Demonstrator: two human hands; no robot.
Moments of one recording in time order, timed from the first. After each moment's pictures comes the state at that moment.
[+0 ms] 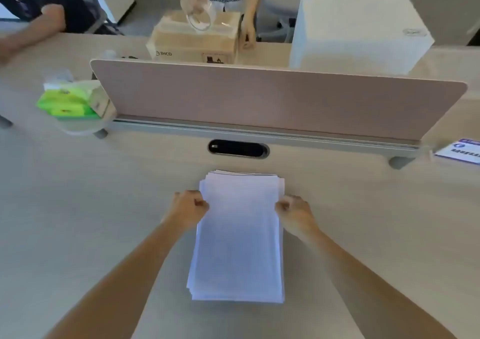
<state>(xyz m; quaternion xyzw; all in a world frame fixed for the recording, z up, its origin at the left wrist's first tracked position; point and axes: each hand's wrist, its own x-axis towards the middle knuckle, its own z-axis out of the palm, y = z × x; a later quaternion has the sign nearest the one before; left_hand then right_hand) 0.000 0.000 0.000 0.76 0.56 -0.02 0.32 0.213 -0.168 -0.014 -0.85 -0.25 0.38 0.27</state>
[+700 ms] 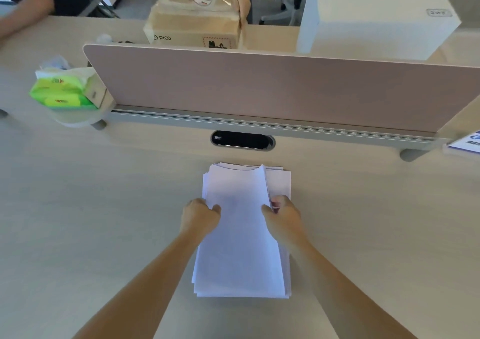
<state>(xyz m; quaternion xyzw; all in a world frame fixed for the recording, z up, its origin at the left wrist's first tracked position) 0.011 -0.029 -0.014 0.66 0.64 -0.06 0.37 0.162 -0.158 -0.029 -0.82 -0.16 0.41 0.36</state>
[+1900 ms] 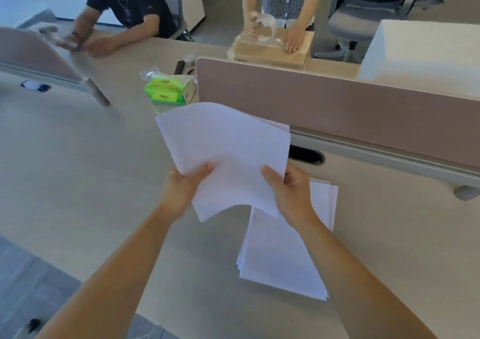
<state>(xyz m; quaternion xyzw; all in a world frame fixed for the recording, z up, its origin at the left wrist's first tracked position) -0.126 -0.007 0.123 0.51 0.51 0.38 0.58 0.065 -0.104 0.112 -0.55 -0.31 0.42 0.65</state>
